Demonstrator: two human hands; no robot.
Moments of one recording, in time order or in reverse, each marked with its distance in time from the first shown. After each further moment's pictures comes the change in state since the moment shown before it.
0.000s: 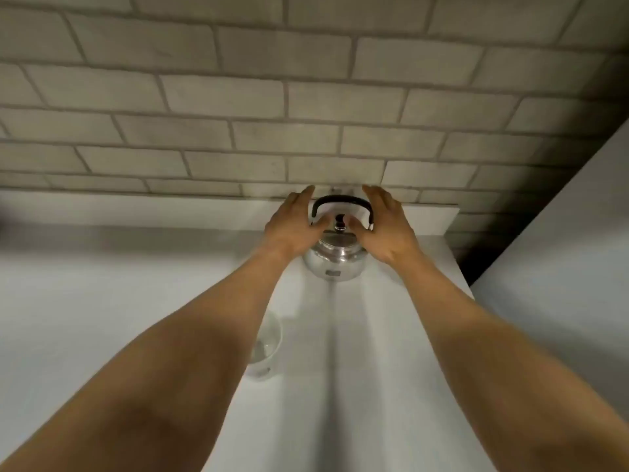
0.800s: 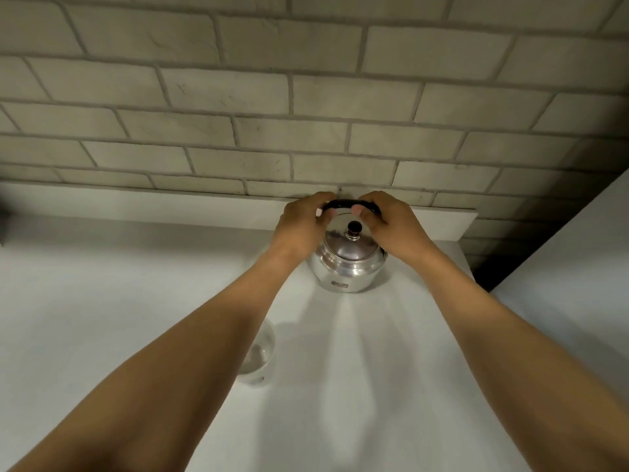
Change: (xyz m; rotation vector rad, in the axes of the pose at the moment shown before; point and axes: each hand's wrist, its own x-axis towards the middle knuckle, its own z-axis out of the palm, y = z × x) left_hand 0.000 0.016 0.004 -0.253 0.072 0.020; right_hand 0.028 0.011 -0.008 0.251 -0.067 -0.163
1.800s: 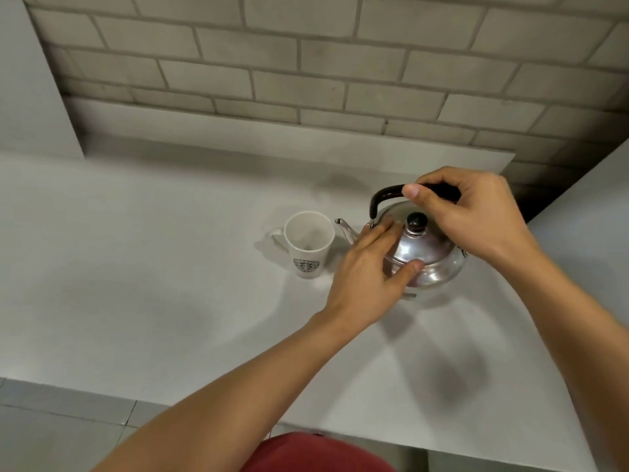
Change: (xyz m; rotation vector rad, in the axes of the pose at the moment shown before) left_hand -0.255 0.022 0.006 -0.108 -0.036 0.092; right_hand -0.183 -0.118 -0.029 -0.079 0.063 -0.068
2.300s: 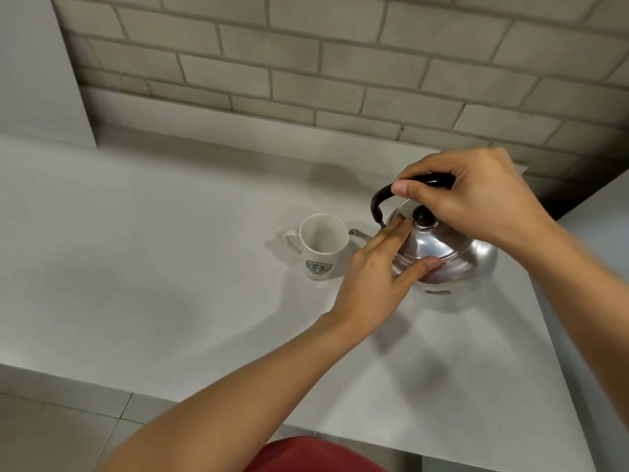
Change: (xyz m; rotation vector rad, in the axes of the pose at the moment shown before) left_hand 0.003 -0.009 -0.006 -0.130 0.074 0.054; right_hand 0.024 -0.056 -0.003 -0.174 -0.102 -0.213
